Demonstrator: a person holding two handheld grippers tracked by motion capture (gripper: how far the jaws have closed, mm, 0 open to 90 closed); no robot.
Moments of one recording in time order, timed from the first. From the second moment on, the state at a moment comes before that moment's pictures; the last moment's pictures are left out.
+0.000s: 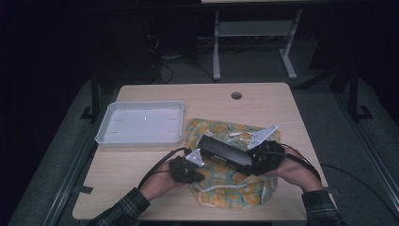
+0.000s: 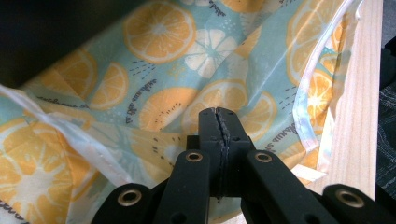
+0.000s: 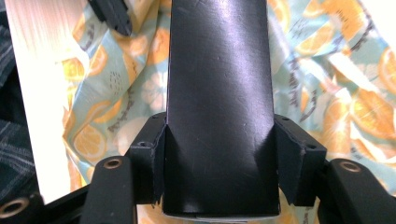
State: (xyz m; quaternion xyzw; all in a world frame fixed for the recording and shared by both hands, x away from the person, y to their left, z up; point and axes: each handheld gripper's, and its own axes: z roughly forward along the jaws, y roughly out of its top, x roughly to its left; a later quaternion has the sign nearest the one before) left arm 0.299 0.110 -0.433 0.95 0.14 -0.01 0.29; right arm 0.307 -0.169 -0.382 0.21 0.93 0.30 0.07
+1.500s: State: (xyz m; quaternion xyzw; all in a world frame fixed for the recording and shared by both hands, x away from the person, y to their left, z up) left arm 0.331 0.176 -0.358 0.94 0.10 0.01 0.34; right arm 0.343 -0.160 -0.362 0.14 0.95 0.29 0.04
